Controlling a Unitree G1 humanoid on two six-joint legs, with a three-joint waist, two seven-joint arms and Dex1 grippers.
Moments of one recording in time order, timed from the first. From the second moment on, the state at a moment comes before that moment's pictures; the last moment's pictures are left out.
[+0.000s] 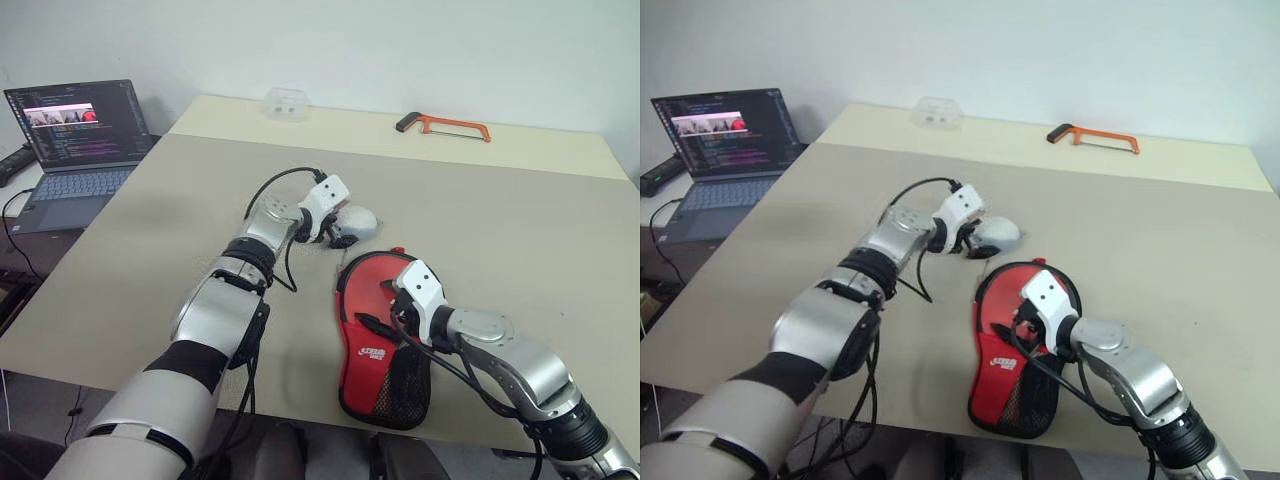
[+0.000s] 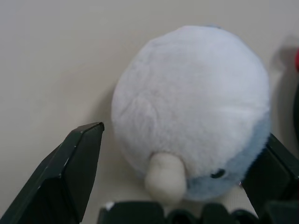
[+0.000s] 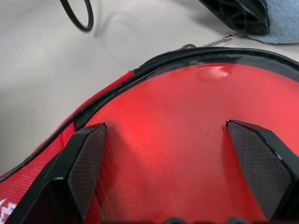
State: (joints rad) left arm -1.25 0.19 -0.23 1.32 0.15 0.04 -0.75; right arm -0.27 -0.48 0.34 -0.42 0.35 0.78 0.41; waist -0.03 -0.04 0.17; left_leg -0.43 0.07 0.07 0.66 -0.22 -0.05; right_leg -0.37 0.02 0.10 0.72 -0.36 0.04
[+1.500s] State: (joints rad) left arm -1.38 -0.16 -0.37 1.40 0.49 -0.39 -0.36; right arm -0.33 -0.37 0.38 -0.39 0.20 0.93 0.35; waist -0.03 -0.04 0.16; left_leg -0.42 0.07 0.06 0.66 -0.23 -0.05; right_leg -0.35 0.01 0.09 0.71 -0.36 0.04
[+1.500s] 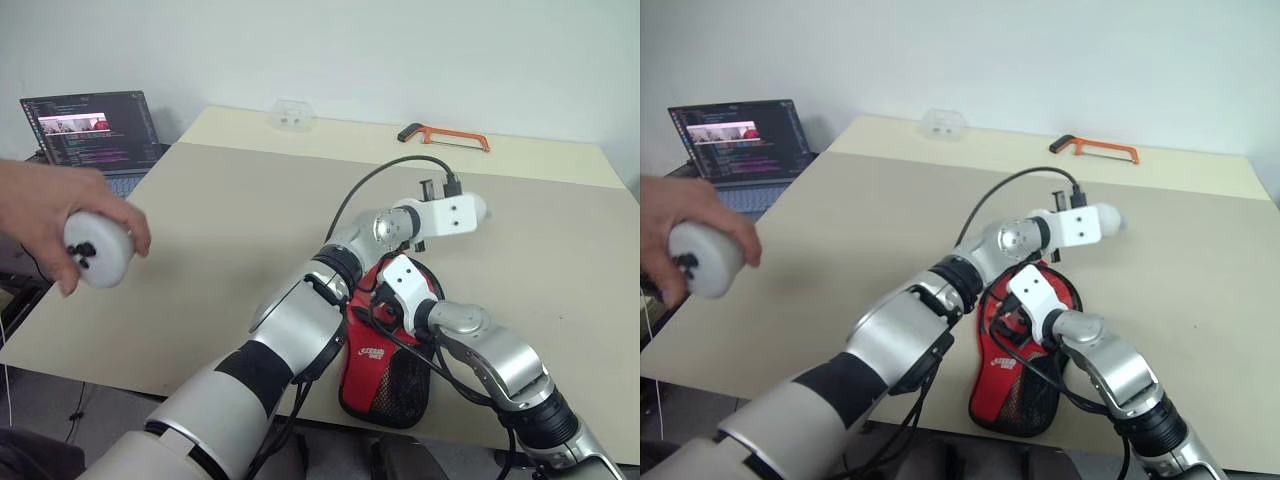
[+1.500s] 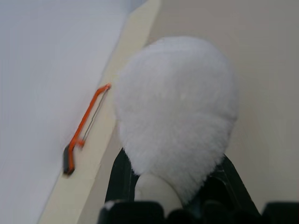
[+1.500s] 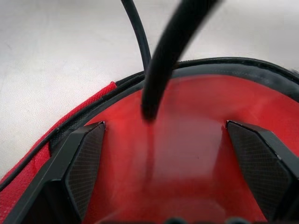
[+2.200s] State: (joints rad) left arm -1.31 -0.09 -0.40 1.37 0.51 -0.32 -0.60; right arm -0.41 -0.36 0.42 -0.26 0.17 0.86 0.44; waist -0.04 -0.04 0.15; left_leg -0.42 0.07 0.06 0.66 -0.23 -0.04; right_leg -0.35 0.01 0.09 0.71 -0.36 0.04
